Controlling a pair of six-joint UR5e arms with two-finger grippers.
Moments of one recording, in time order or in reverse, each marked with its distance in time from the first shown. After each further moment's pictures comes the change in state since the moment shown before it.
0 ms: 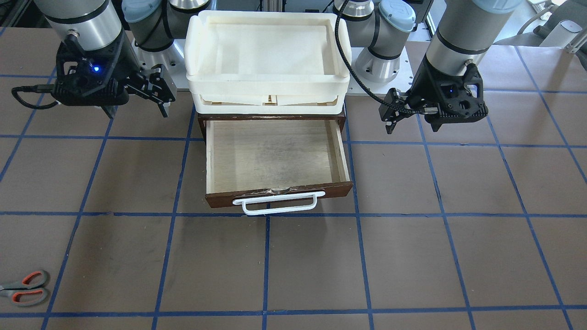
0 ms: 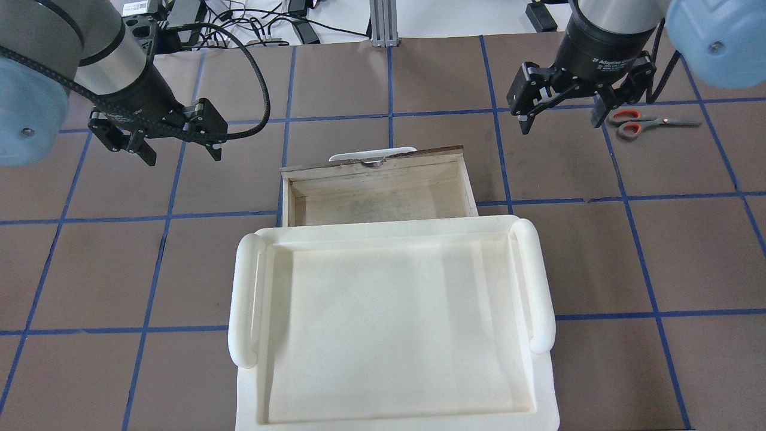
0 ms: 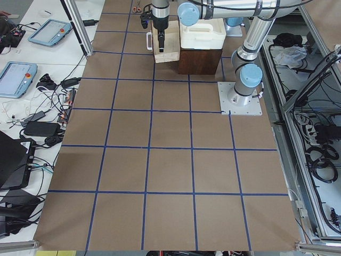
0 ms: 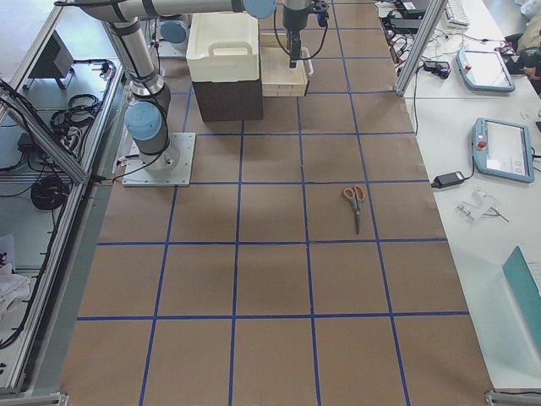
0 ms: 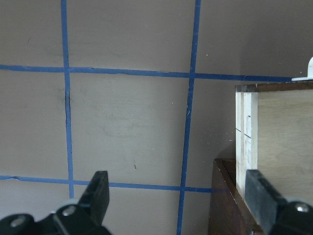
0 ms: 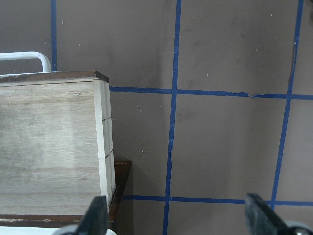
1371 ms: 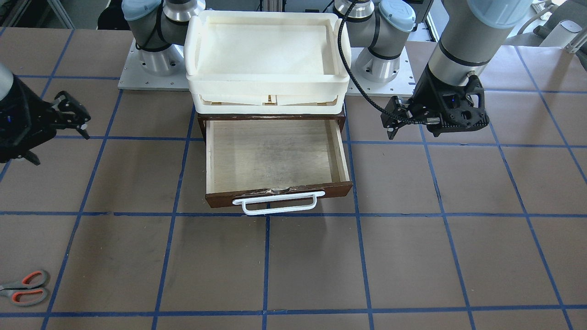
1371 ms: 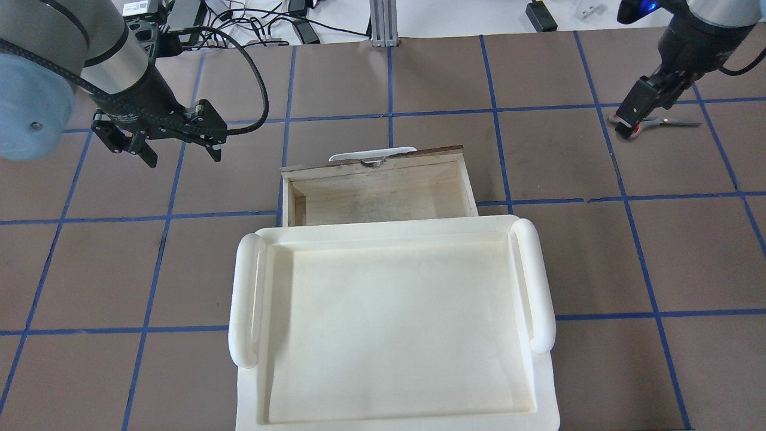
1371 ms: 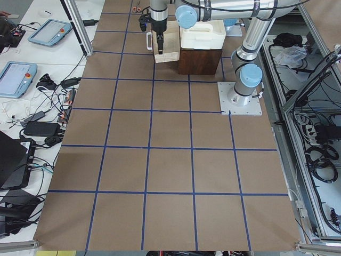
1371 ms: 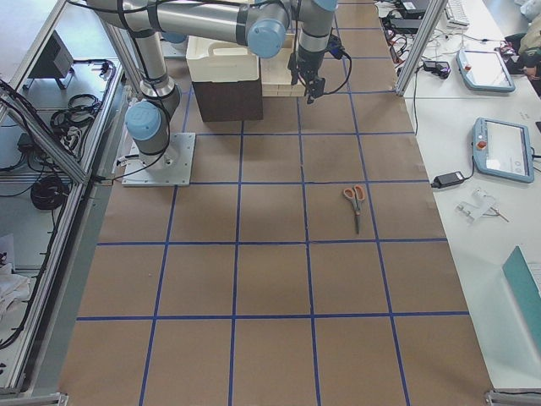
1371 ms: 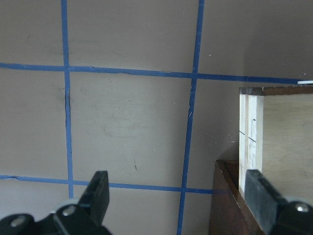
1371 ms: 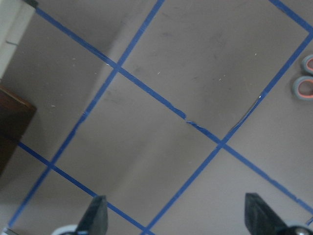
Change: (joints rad) left arm 0.012 -0.026 0.000 0.002 -0.001 0.000; right arm -0.310 0.127 0.008 -0.065 -0.004 -0.939
